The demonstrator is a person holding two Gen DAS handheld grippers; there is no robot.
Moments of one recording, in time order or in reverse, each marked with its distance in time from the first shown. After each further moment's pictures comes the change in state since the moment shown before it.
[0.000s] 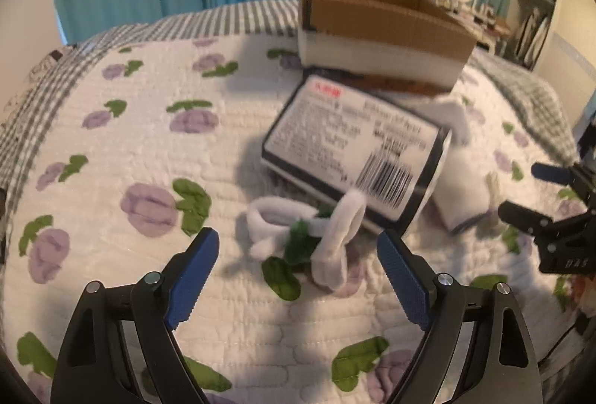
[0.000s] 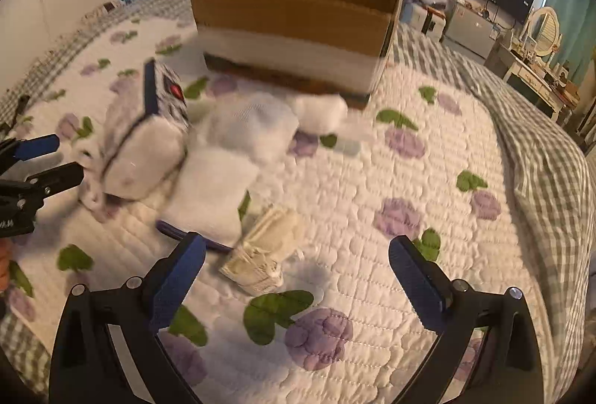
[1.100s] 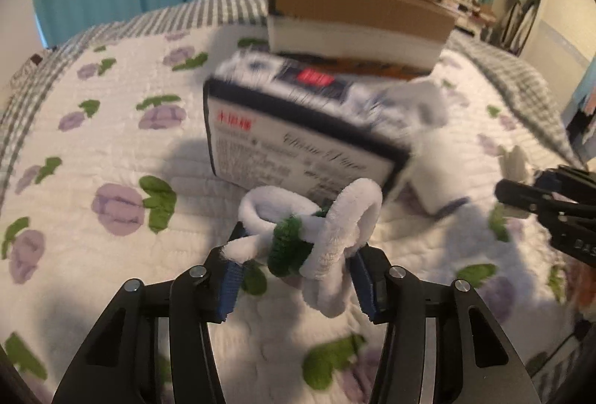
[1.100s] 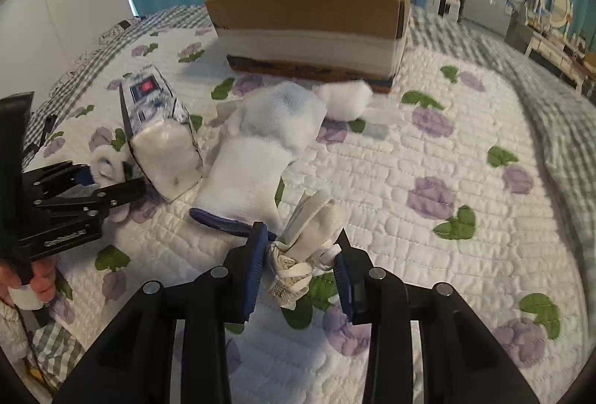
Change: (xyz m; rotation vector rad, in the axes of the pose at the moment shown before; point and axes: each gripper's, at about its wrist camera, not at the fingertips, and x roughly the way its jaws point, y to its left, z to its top) left arm -0.005 -0.009 -0.001 0.023 0.017 -0.083; right arm -0.020 0.003 -0.011 0.054 -0.044 0.142
